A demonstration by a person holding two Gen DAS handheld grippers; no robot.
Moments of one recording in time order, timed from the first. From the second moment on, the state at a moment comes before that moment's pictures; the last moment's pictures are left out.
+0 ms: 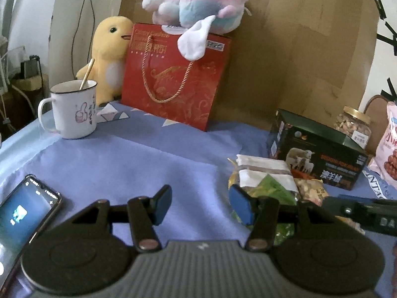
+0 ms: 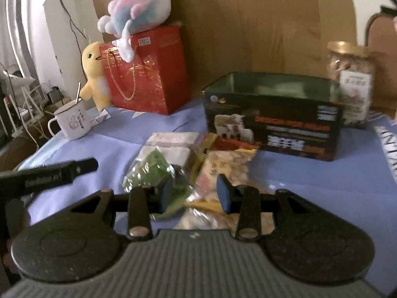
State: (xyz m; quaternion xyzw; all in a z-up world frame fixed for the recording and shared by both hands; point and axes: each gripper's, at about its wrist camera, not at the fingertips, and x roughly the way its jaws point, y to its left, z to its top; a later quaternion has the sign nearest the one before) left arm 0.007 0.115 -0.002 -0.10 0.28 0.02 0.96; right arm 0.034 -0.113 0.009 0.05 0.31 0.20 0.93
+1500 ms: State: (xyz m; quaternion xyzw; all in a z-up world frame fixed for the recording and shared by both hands) left arm 0.115 0.049 0.057 -0.16 0.25 -0.18 0.94; right arm 0.069 -0.126 0.037 0.01 0.21 0.25 0.94
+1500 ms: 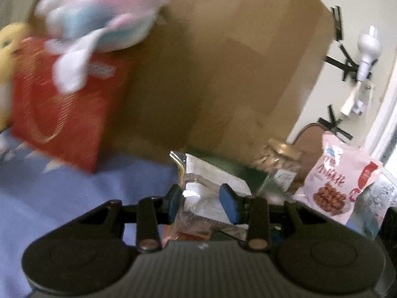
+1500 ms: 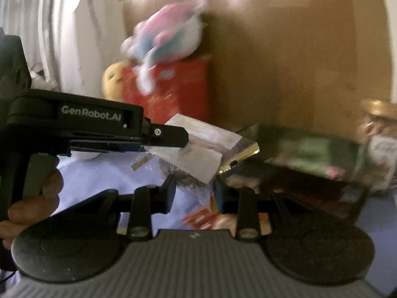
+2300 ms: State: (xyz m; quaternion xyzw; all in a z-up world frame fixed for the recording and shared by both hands) left arm 0.089 0.080 -0.006 -0.16 0.27 -0.09 0.95; right arm 0.064 -0.132 -0.016 0.03 0.31 0.21 0.92
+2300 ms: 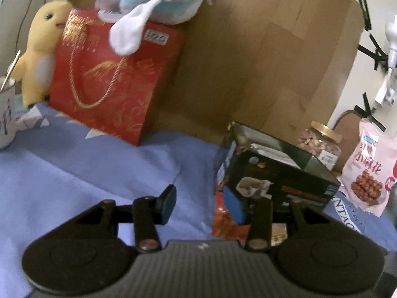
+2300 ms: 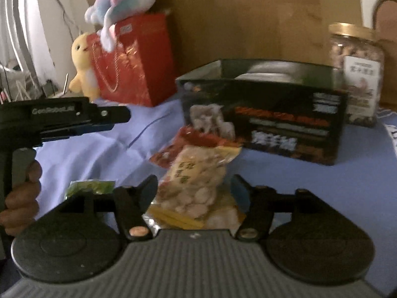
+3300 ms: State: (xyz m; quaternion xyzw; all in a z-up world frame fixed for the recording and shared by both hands) left arm 0.074 0.092 -0.018 -0.19 0.29 -0.20 0.91; right arm -0.010 -0.103 -0.006 -0.10 0.30 0.23 0.92
